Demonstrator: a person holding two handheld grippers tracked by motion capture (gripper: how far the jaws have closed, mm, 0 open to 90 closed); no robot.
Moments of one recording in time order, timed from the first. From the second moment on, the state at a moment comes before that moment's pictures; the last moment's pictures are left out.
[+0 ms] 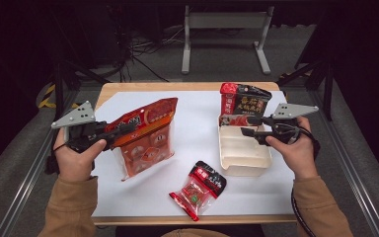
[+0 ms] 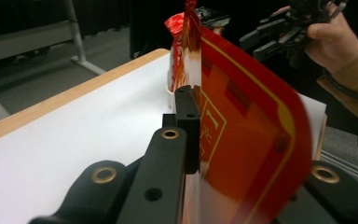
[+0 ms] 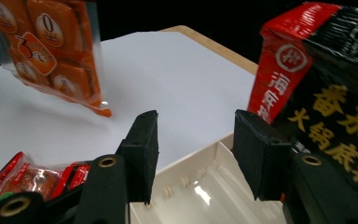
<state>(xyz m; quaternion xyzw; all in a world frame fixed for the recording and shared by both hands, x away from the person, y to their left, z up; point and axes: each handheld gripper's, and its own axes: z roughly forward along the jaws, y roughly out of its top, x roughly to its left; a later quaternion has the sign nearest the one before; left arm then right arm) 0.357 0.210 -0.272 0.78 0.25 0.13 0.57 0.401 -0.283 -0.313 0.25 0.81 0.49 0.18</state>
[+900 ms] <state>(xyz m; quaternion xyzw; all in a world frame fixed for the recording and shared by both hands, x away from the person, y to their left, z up) 0.373 0.151 -0.261 0.79 0.17 0.10 0.58 0.411 -0.213 -0.302 0.17 0.82 0.52 0.14</state>
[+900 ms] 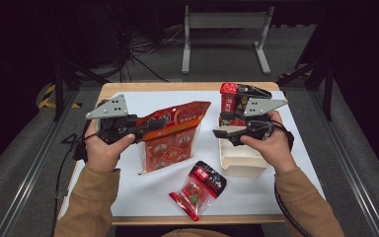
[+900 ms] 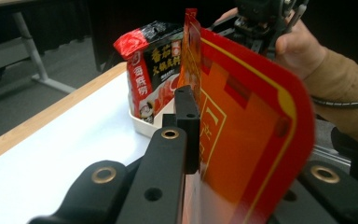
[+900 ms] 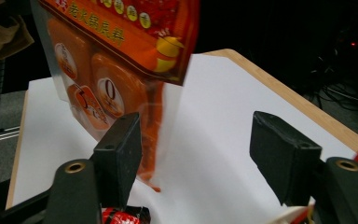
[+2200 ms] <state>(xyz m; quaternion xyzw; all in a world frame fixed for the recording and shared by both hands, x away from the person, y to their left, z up) 0.371 0.131 -0.260 0.78 0.14 0.08 0.60 0.414 -0.165 -0.324 0.07 0.83 0.55 0.05</state>
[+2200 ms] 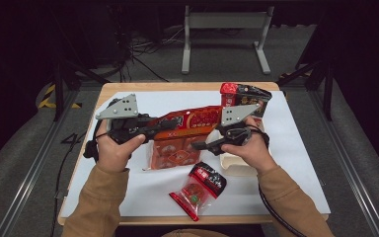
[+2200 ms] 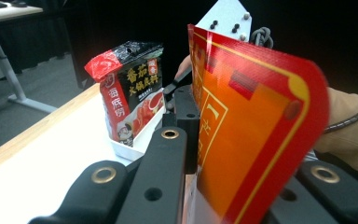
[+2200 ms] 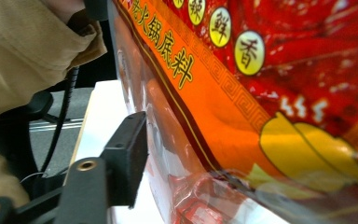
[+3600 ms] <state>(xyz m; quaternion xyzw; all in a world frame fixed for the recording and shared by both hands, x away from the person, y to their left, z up) 0.372 0.177 -0.265 0.75 0.20 0.13 0.62 0.408 -0.164 -0.285 0.06 0.85 0.53 0.05</state>
